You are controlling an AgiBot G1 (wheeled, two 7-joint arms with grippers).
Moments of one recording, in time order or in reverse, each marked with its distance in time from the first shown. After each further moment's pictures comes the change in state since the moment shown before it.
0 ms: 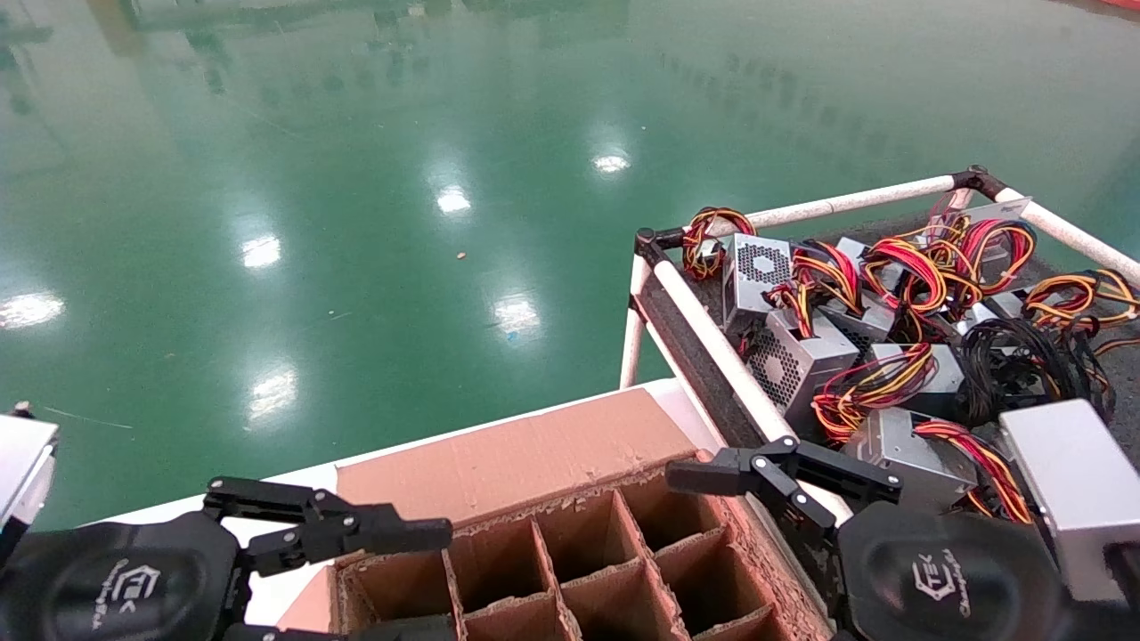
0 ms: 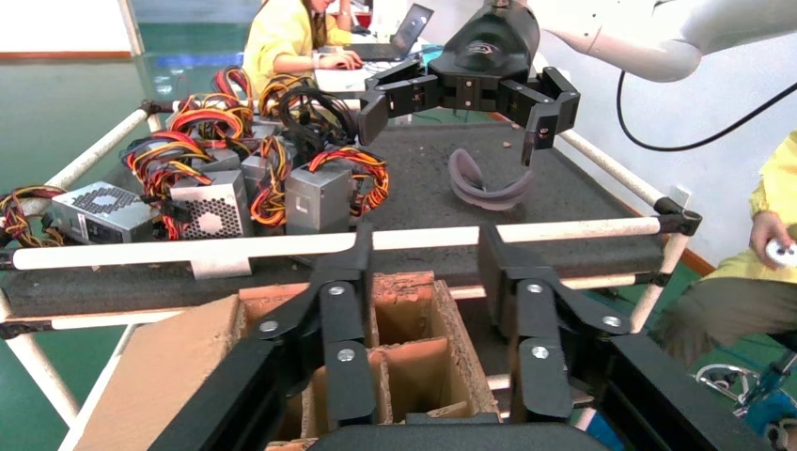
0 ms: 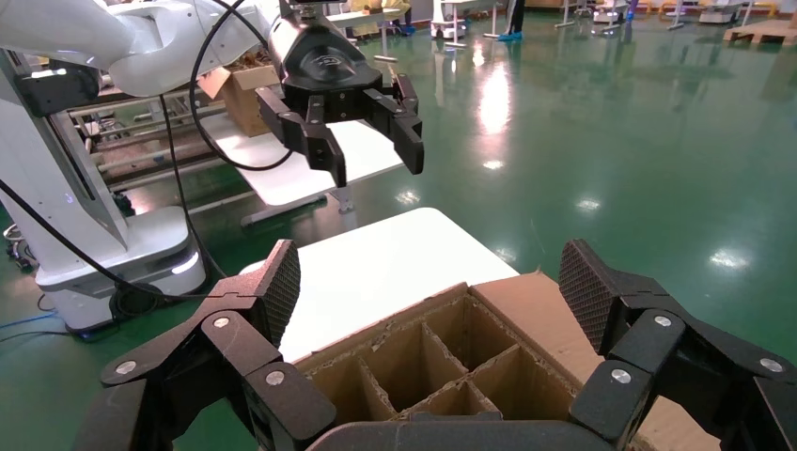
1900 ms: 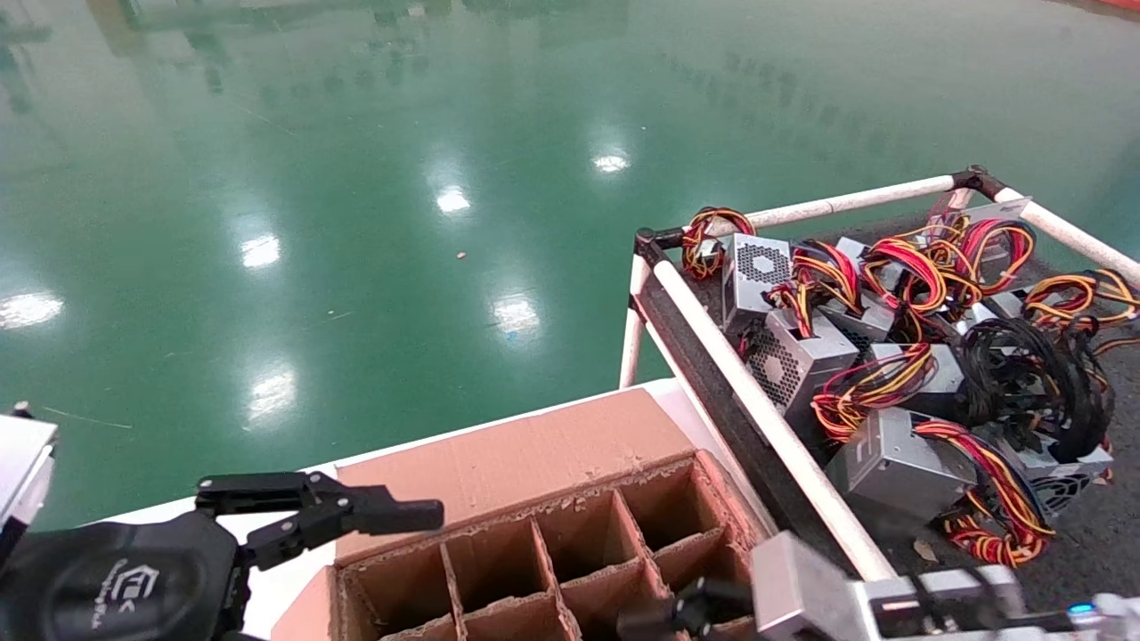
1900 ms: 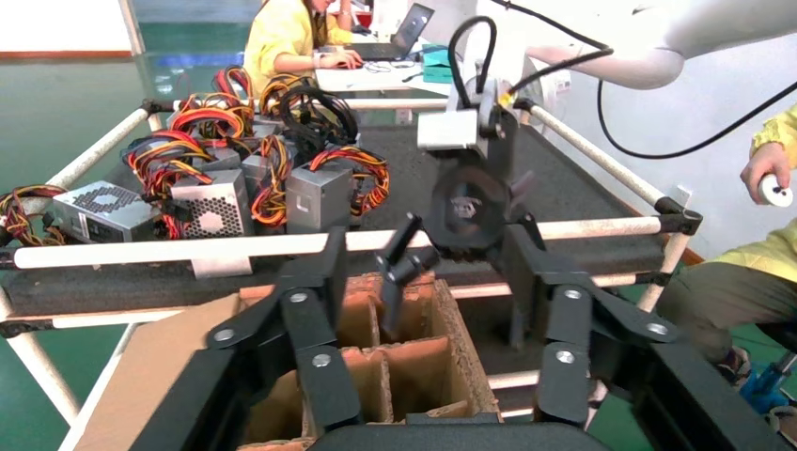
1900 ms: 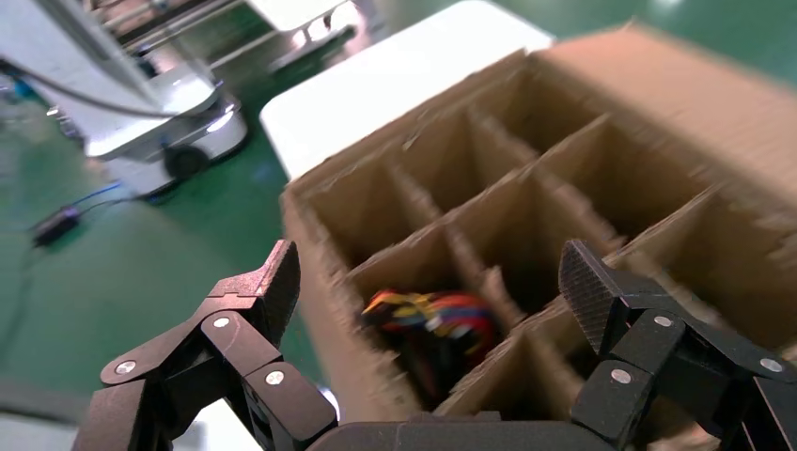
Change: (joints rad) left arm -0.001 0.000 0.002 0.001 -0.001 0.000 0.001; right arm 0.145 -0.102 -0.250 -0.014 -0.408 -0.019 0.239
